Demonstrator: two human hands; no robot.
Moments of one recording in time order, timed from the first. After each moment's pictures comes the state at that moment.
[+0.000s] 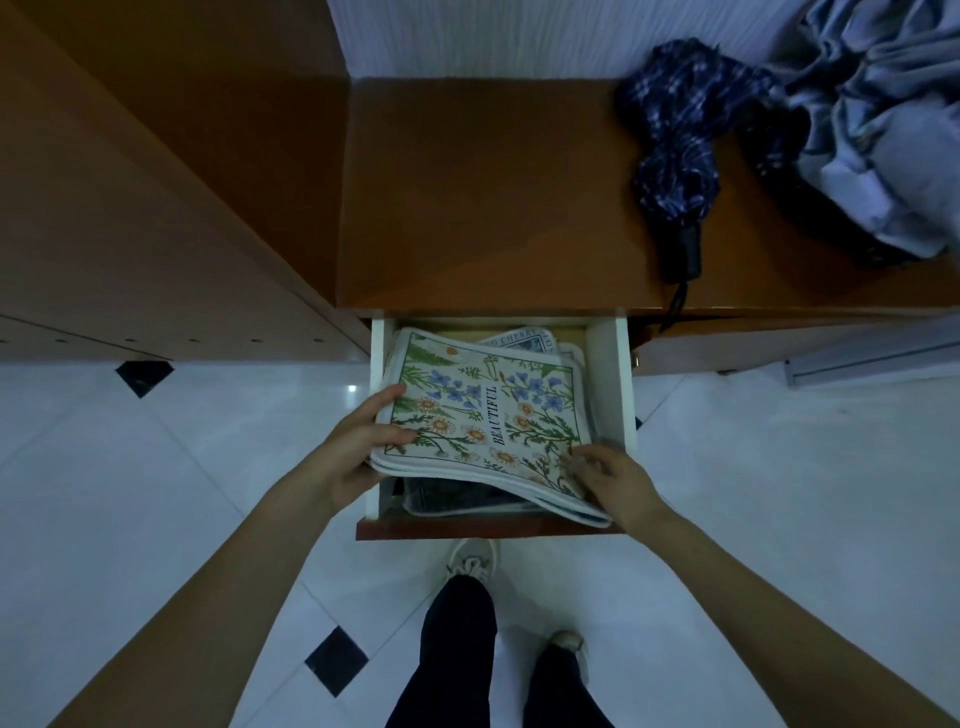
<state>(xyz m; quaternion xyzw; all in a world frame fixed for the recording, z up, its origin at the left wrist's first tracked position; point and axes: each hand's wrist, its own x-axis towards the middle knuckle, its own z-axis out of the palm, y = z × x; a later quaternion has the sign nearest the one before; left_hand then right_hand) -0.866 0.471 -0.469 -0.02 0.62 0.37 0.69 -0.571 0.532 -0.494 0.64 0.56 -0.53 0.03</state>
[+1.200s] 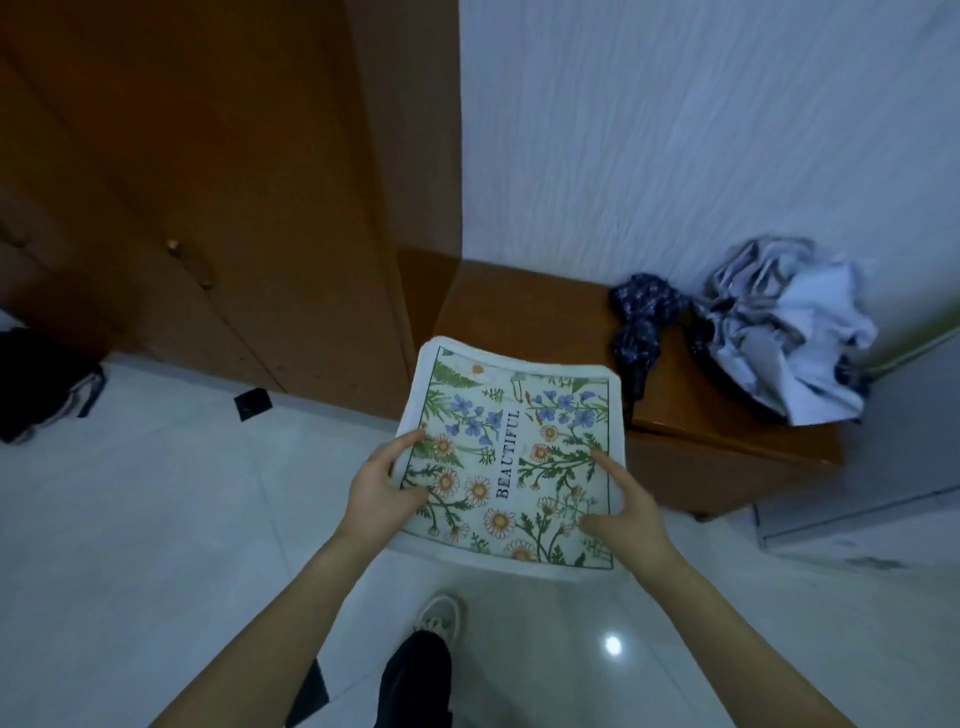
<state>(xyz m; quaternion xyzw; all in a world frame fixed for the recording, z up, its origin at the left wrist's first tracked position) -0.768 0.343 -0.303 0.27 0.77 0.45 0.36 -0.518 0.482 -0.282 0.52 0.56 -0.63 -0.16</state>
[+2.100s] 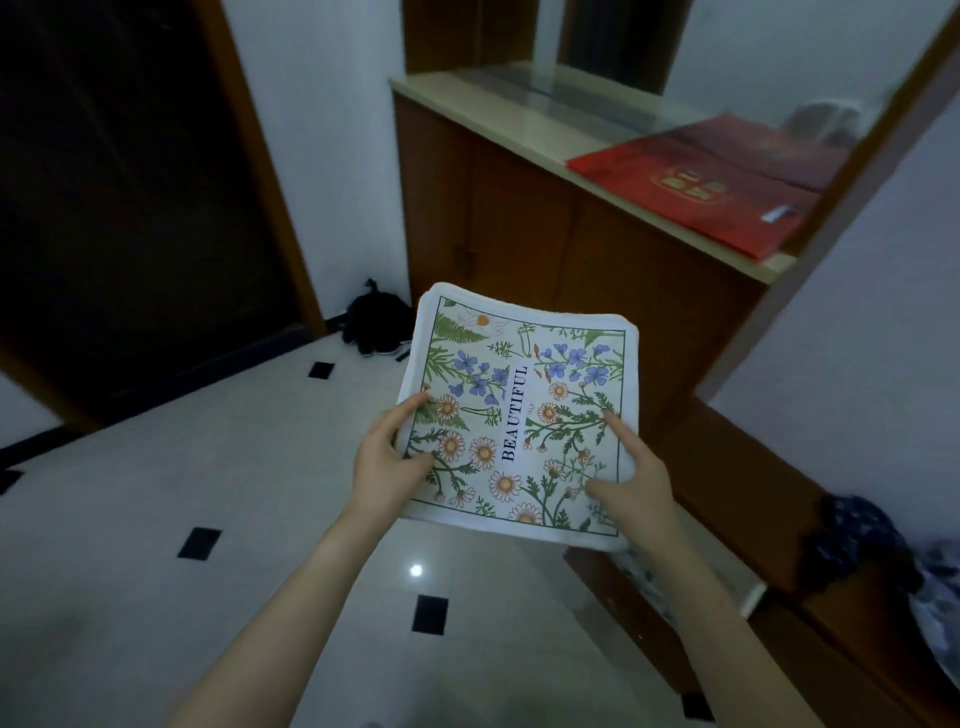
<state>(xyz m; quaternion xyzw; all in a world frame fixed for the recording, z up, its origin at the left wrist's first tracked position) -0.768 -0.033 0.004 0.06 0.78 0.62 0.05 -0.659 0.209 0.038 0.25 0.73 -0.63 -0.09</state>
